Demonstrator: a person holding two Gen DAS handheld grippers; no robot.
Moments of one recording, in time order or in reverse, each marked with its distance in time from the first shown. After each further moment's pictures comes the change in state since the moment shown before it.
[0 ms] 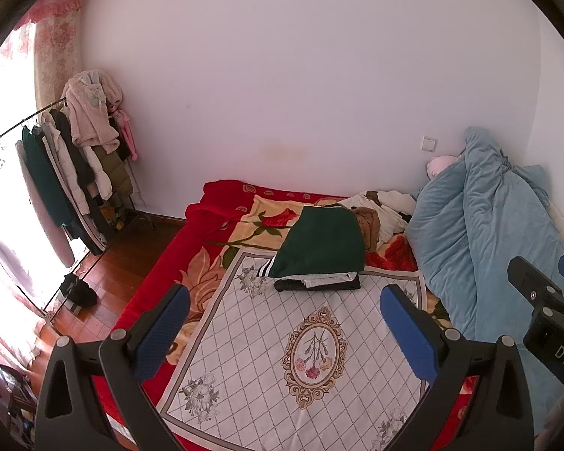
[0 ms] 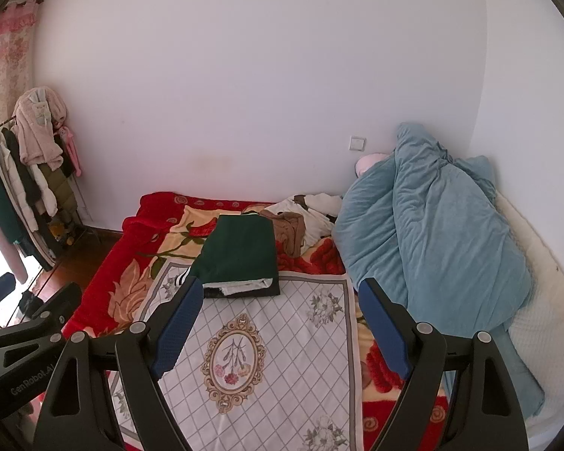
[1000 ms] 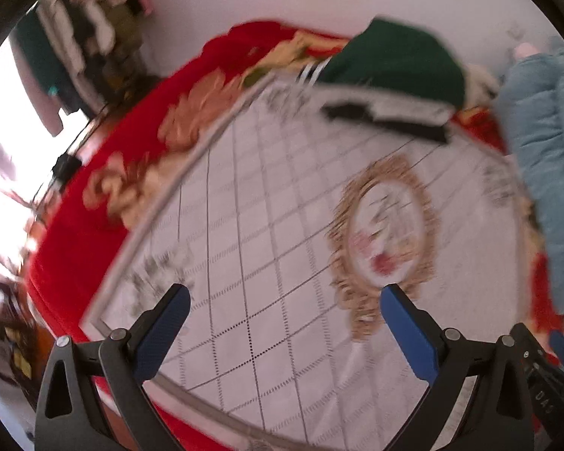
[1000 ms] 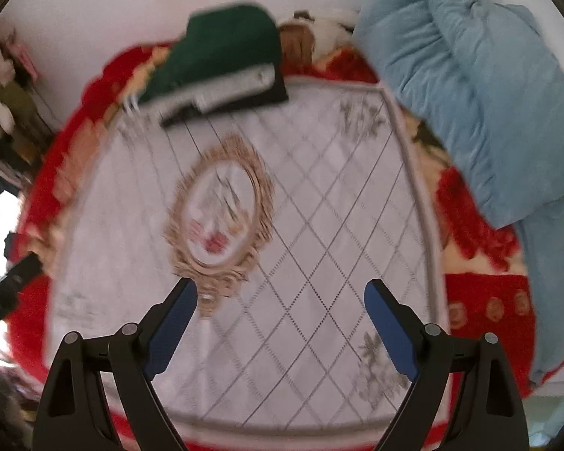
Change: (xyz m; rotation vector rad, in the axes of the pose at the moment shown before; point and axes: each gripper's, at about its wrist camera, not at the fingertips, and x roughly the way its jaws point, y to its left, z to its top) left arm 0.320 0.054 -0.314 -0.126 0.433 0.122; right arm 0.327 0.029 -0.342 0.070 0.488 -0.017
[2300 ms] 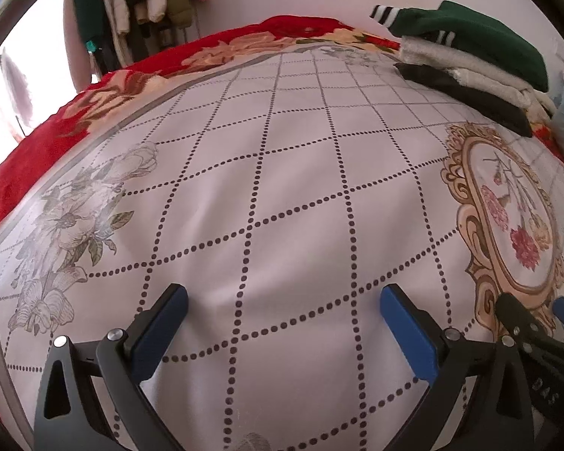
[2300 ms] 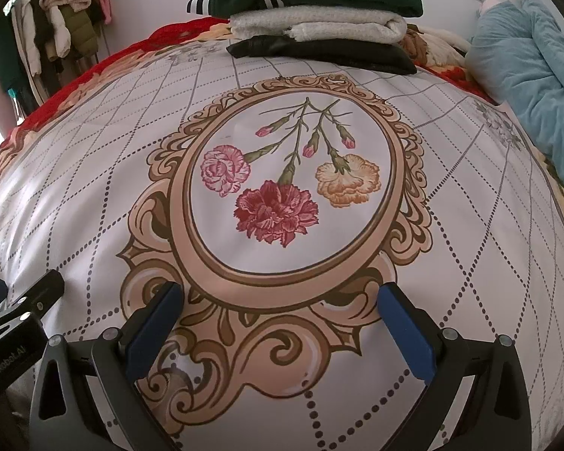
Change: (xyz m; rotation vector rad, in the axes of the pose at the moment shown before) left arm 0.196 0.031 -0.091 -0.169 -0.174 0.074; right arm 0.246 0.099 -0.073 -0.273 -0.197 0.144
